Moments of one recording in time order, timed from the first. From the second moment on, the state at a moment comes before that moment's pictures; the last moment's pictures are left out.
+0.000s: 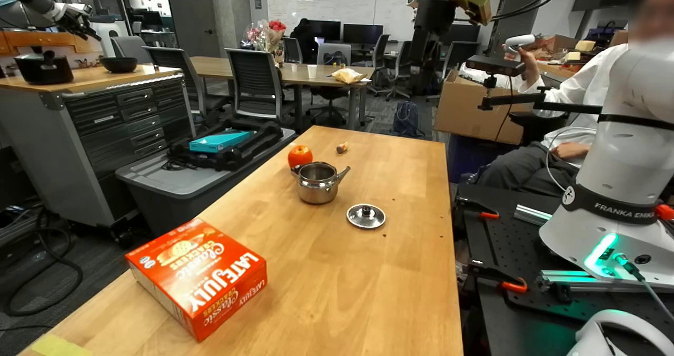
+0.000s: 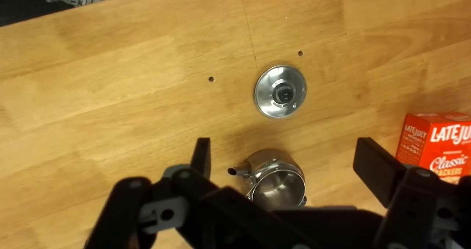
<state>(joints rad) -0.12 -0.51 -0.19 -2.57 0.08 2.06 -0.10</state>
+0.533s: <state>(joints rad) -0.08 -0.39 -0.09 -2.57 0.09 2.13 -0.02</state>
